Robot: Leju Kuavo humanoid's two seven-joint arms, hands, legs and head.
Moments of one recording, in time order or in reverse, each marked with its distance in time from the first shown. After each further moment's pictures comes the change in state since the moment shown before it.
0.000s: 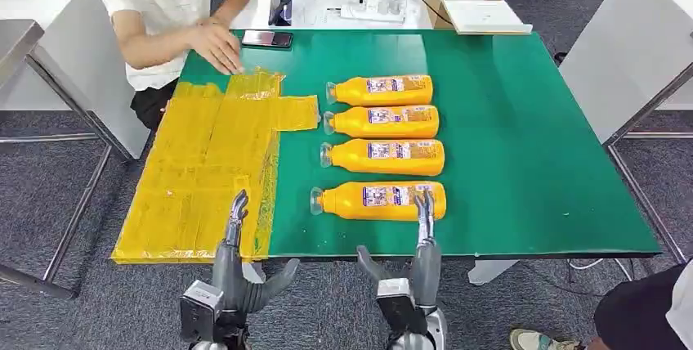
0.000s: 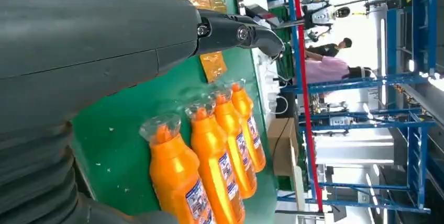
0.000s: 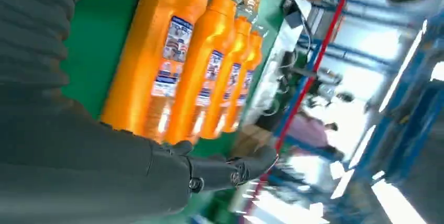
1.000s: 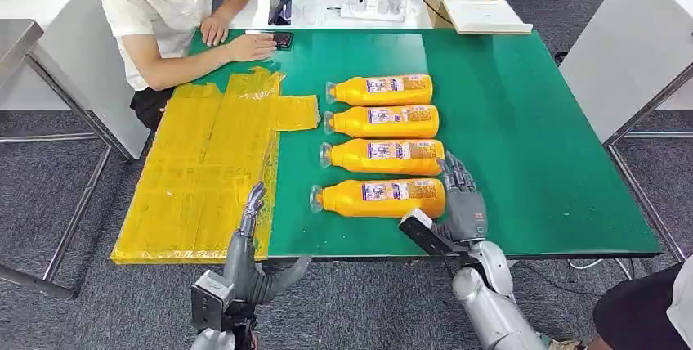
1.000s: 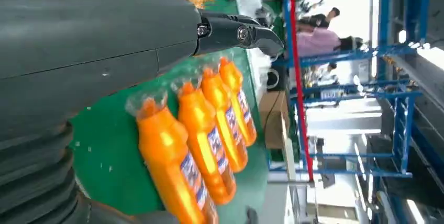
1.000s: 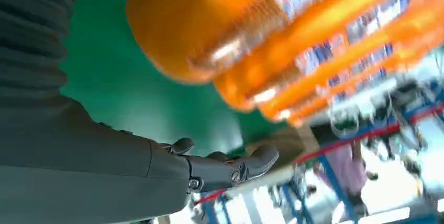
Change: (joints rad) left arm -0.061 -0.027 0.003 0.056 0.009 -0.133 0.002; right arm -0.364 -0.217 -0.146 0.413 0.457 0.204 0.294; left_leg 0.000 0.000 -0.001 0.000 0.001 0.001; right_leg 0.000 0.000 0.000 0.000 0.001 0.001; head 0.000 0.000
